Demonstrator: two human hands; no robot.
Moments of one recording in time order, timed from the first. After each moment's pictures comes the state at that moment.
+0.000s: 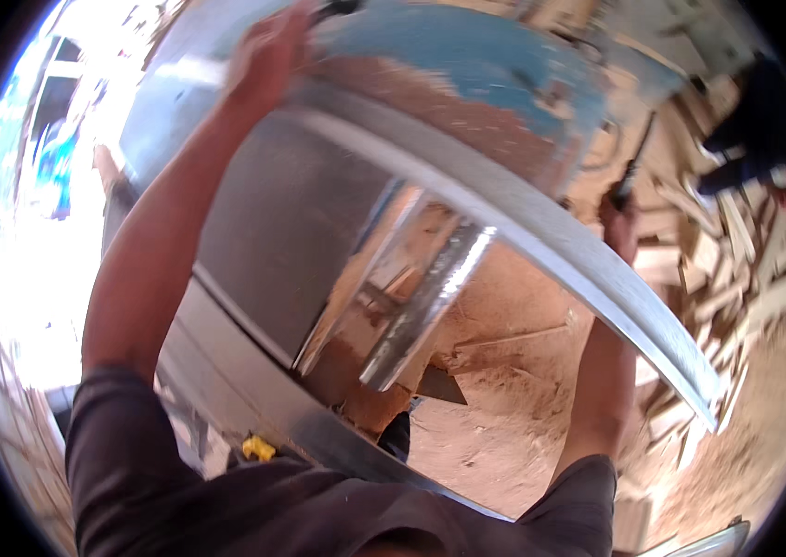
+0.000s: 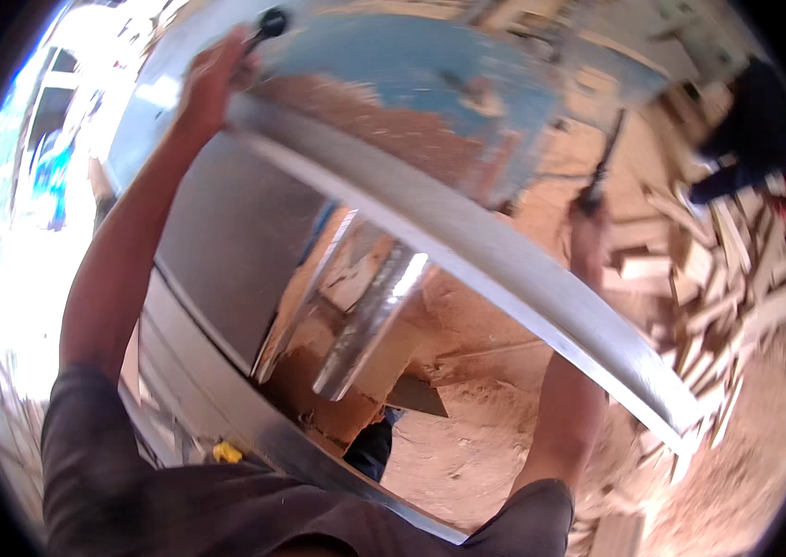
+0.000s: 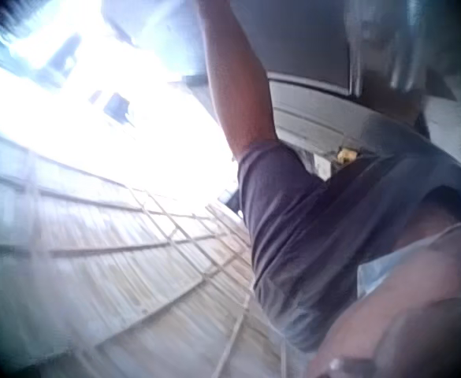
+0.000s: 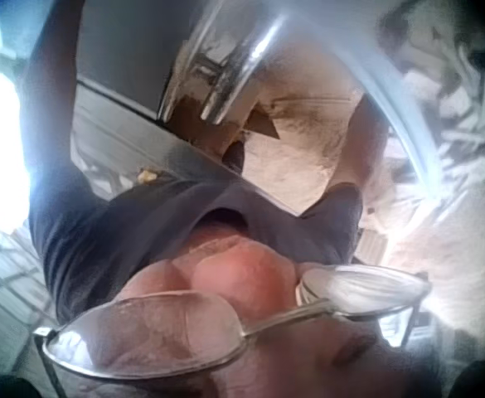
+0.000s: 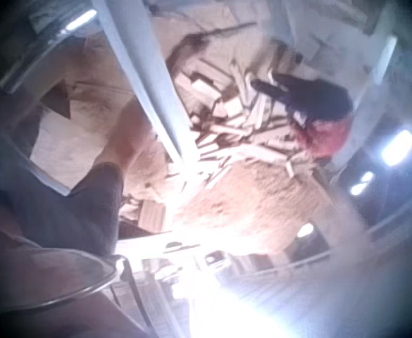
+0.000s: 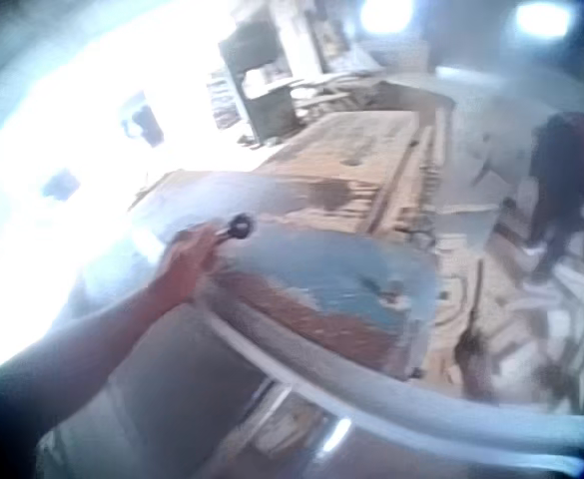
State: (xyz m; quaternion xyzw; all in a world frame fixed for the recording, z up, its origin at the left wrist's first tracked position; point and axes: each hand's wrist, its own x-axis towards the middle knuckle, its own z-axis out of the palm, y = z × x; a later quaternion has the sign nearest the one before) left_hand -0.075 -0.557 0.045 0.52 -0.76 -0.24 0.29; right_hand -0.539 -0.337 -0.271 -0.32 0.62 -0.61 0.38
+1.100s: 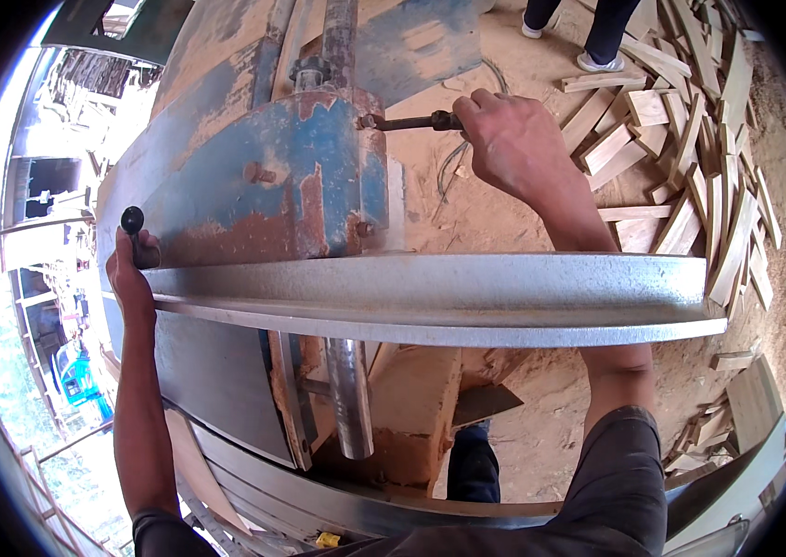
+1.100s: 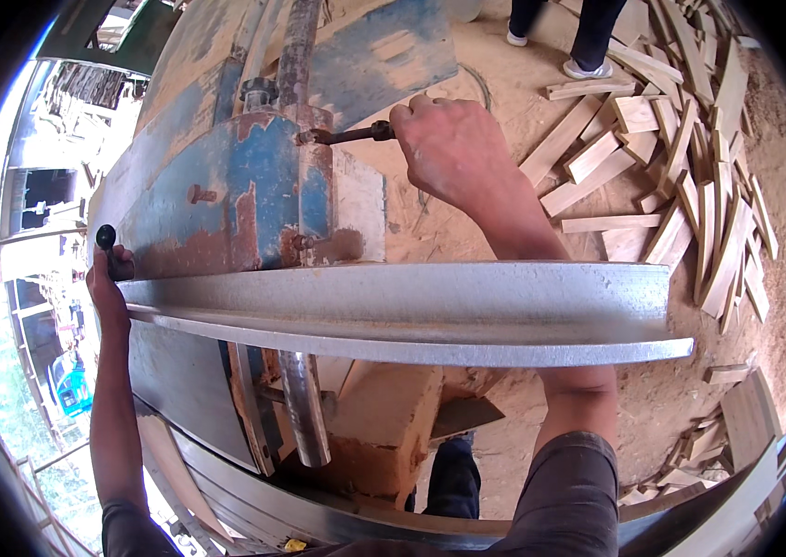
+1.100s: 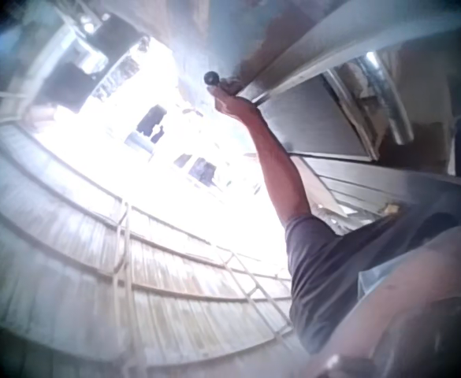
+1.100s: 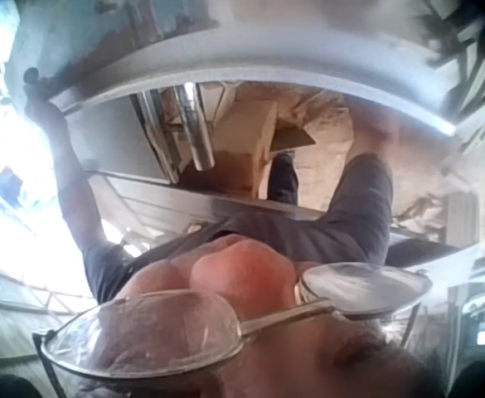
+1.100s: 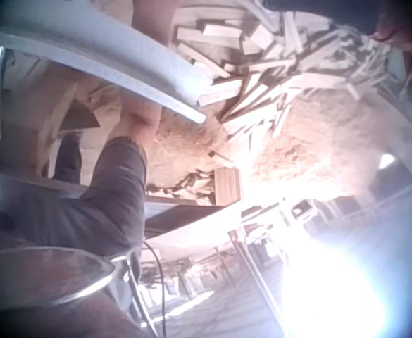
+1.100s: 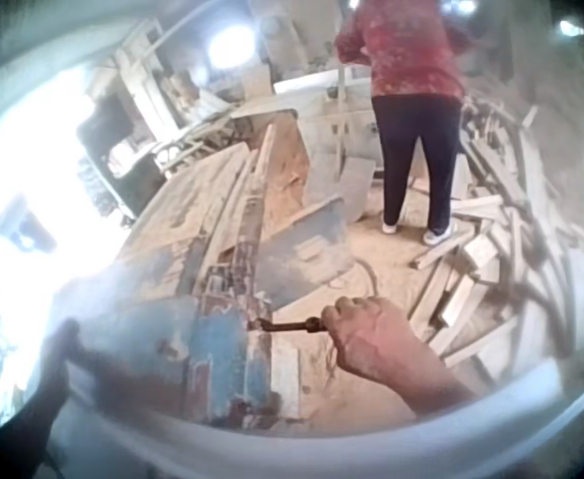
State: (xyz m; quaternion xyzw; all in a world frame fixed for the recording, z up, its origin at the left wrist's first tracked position) left_hand -0.061 -0.540 0.056 0.59 -0.71 -0.23 0.30; right_hand -0.514 -0.343 -0.092 -0.66 0.72 -0.21 -0.06
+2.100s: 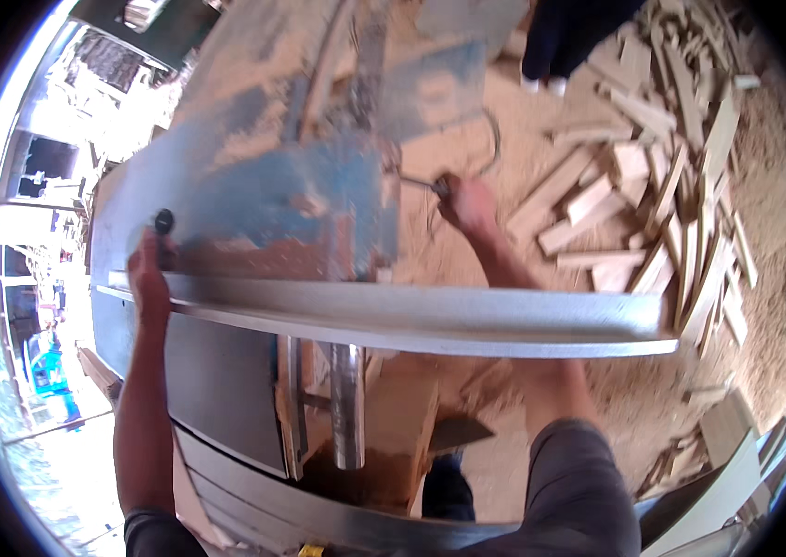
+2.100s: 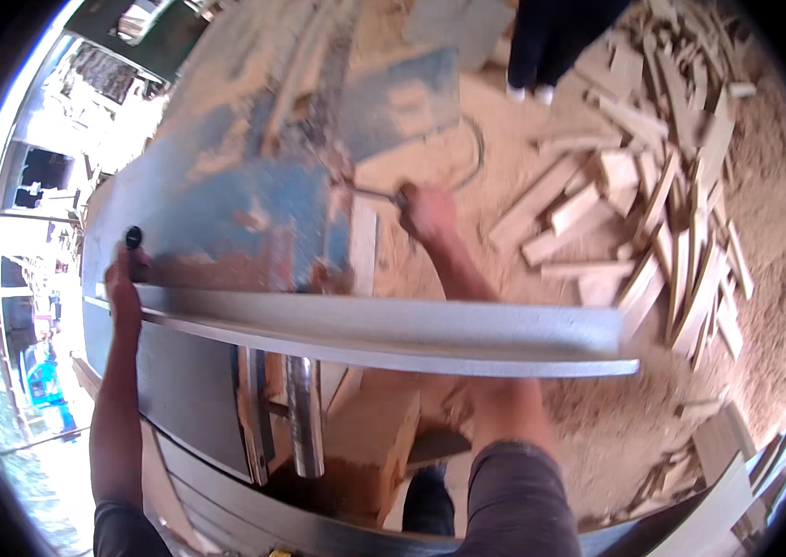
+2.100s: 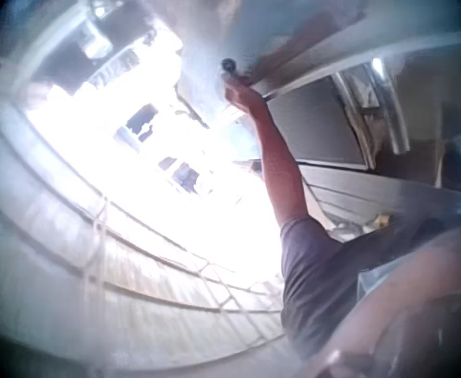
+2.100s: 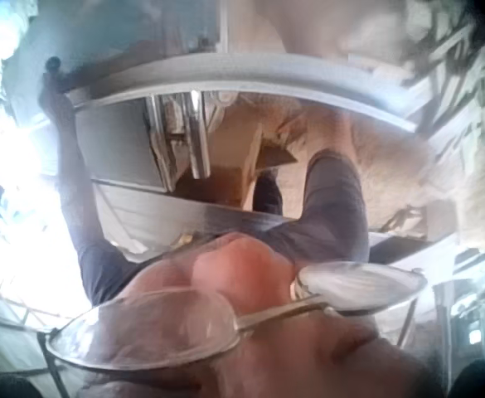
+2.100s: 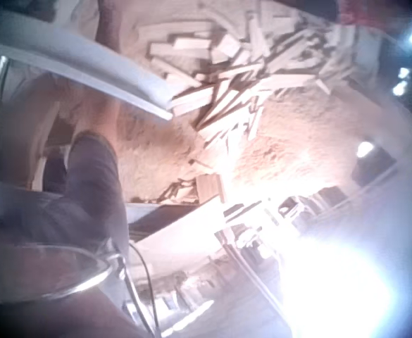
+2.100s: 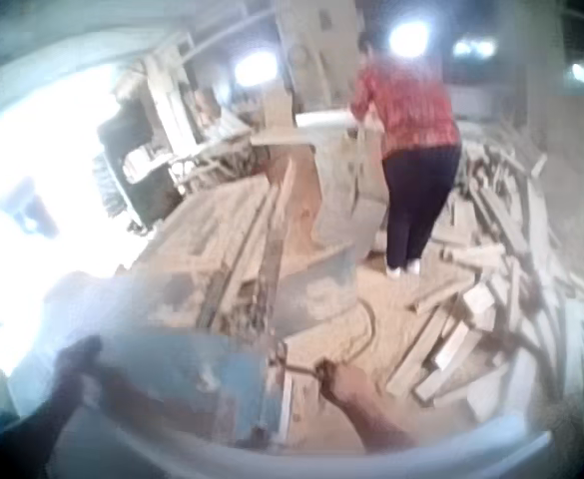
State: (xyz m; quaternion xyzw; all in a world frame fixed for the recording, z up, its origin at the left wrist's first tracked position) left_hand -0.065 -0.542 0.051 0.57 -0.72 -0.24 0.32; right_hand -0.487 -0.397 -0.215 -0.51 0.81 -0.27 0.12
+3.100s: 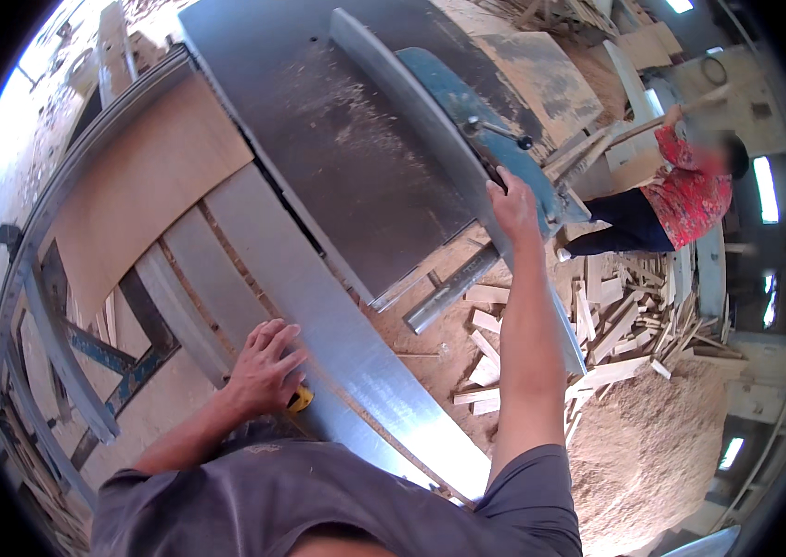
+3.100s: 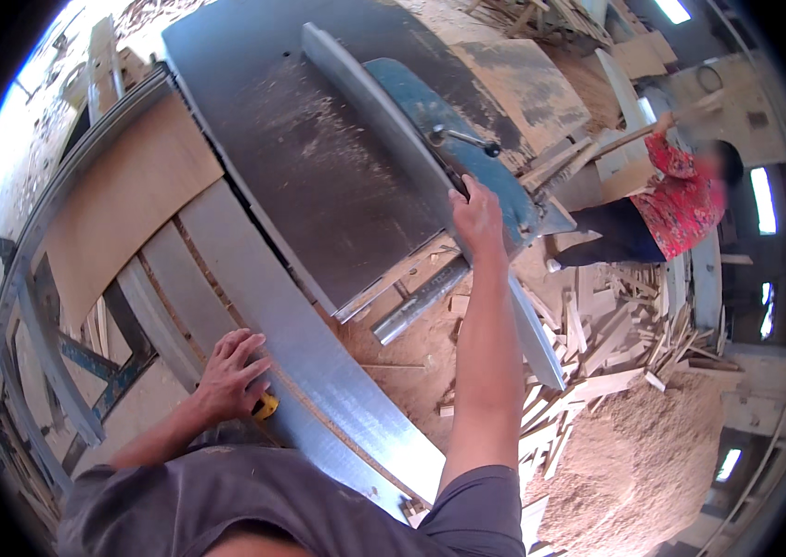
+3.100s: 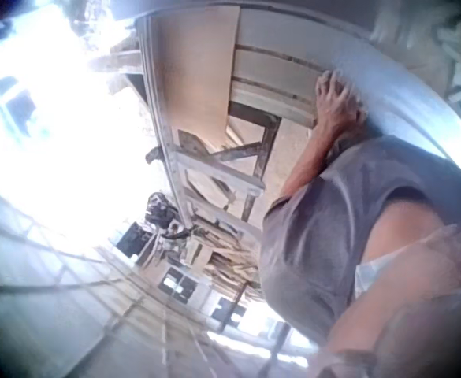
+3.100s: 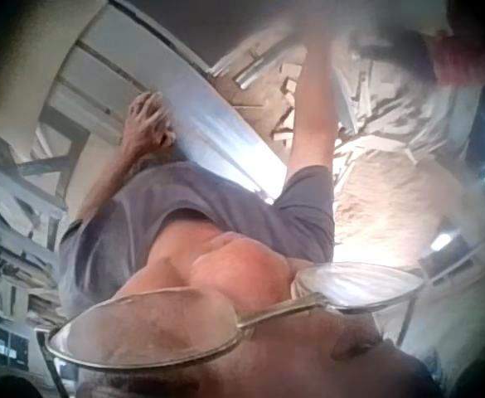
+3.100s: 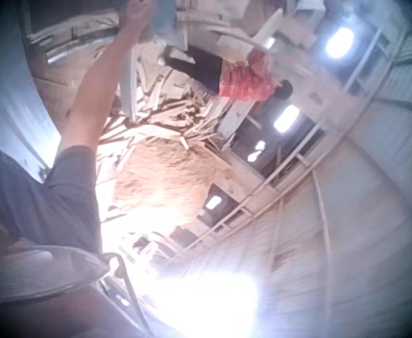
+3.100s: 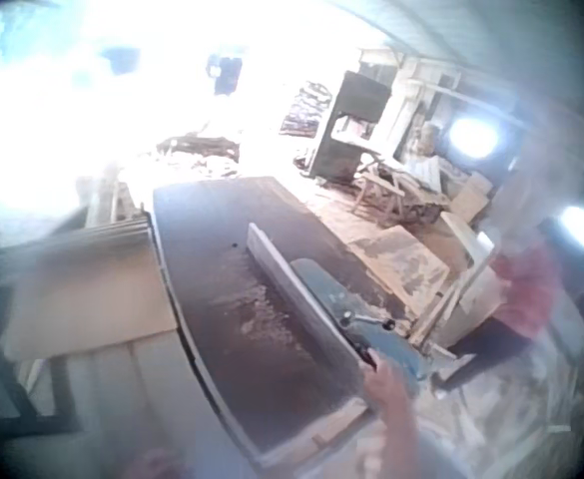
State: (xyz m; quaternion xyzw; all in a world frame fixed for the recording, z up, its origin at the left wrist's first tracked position) left_hand 0.164 -0.066 0.047 0.52 -0.80 -0.24 0.19; right_hand -0.215 -0.403 0.070 -0.75 0.63 -0.19 0.06
